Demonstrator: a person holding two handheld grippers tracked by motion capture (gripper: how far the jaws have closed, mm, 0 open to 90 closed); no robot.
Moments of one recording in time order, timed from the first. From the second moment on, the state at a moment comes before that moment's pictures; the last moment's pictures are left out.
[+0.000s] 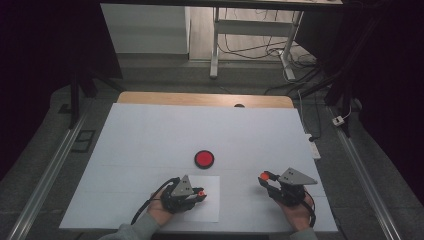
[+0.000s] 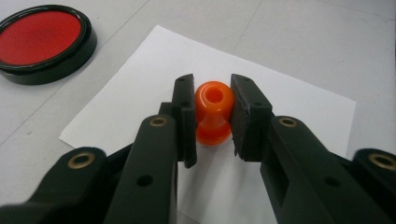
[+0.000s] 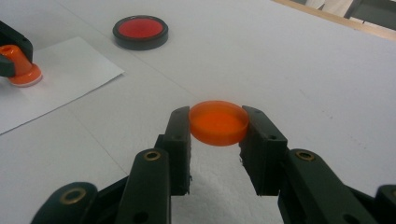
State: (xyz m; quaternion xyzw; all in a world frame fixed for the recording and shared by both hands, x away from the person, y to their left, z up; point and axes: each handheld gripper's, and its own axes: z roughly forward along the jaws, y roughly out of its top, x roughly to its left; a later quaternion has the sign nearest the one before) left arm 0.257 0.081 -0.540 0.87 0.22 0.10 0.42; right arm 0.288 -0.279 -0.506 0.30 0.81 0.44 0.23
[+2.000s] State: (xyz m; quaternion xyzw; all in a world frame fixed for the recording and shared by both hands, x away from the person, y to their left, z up) left arm 0.280 0.144 -0.477 0.76 0.30 0.07 0.57; right arm 0.286 -0.272 -0.505 0.30 0.81 0.44 0.23
